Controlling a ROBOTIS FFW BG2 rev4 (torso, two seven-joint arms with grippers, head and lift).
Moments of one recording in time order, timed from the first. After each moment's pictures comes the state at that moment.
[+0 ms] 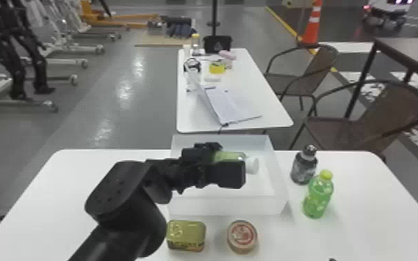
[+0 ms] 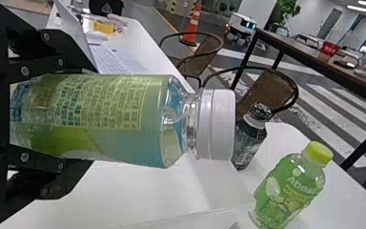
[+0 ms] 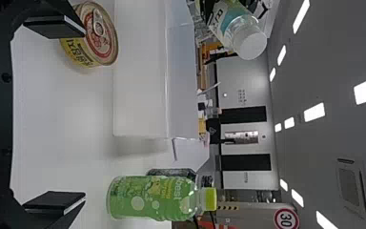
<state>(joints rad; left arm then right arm) -0.39 0.17 -0.53 -1.50 -0.96 0.15 -0.67 0.47 -0.16 0.16 -1.68 -0.15 -0.26 0.01</state>
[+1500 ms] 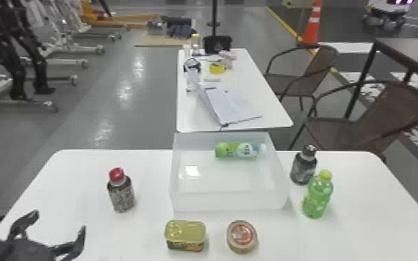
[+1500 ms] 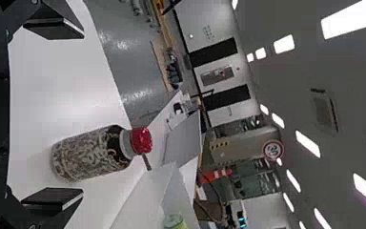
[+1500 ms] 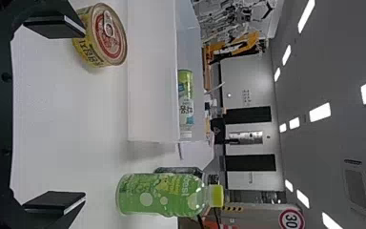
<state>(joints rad) 0.31 0.00 0.41 -1.70 -0.13 -0.23 -0.50 0.50 -0.18 0.16 -1.70 -0.16 -0.26 0.01</state>
